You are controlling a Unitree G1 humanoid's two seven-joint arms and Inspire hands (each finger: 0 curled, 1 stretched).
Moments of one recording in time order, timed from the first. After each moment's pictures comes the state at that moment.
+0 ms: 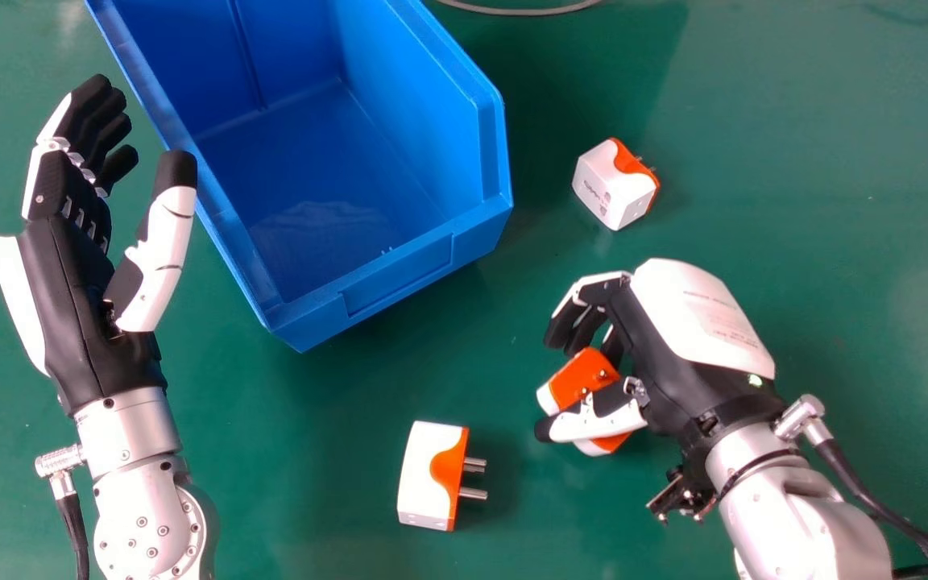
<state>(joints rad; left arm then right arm) -0.11 0.09 0.26 0.57 0.03 -0.88 0.22 0.12 -0.25 0.35 -0.24 -0.81 0.21 0.08</state>
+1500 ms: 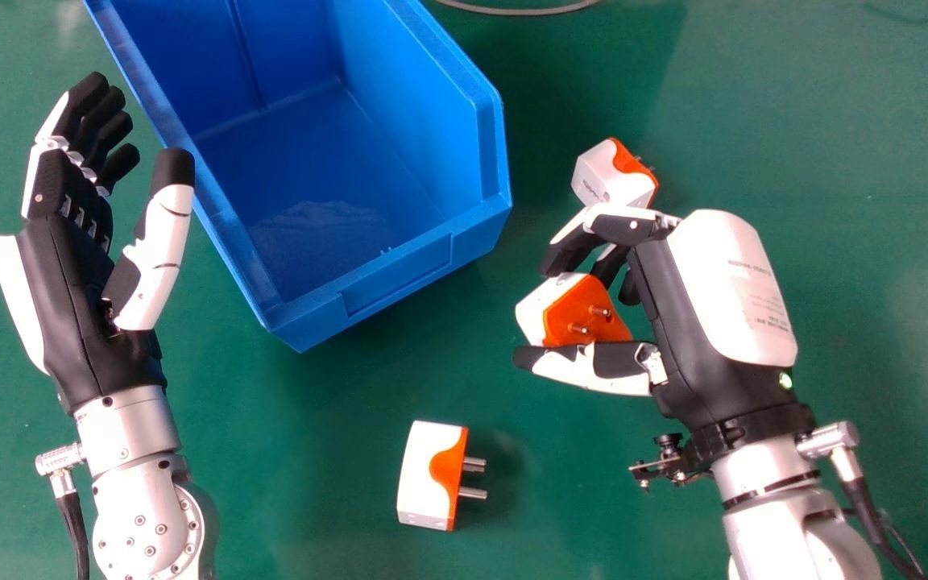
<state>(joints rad) -0.11 0.09 0.26 0.57 0.00 -0.88 0.19 0.16 -0.22 0.31 -0.20 -0.76 -0.13 -0.29</state>
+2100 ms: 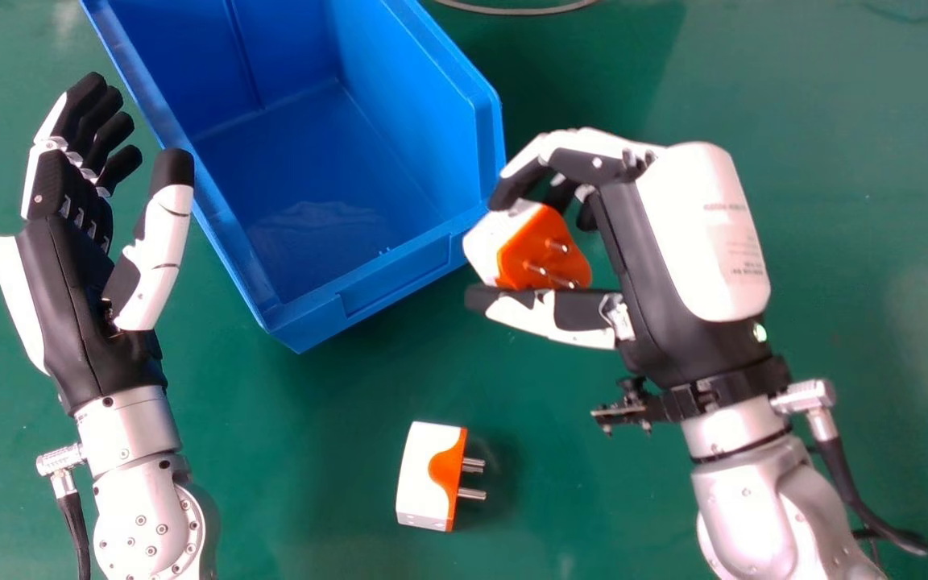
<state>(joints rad) -0.11 0.09 0.26 0.57 0.00 -0.88 0.20 0.03 -0.18 0.33 -0.18 -0.79 -0.24 -0.33</state>
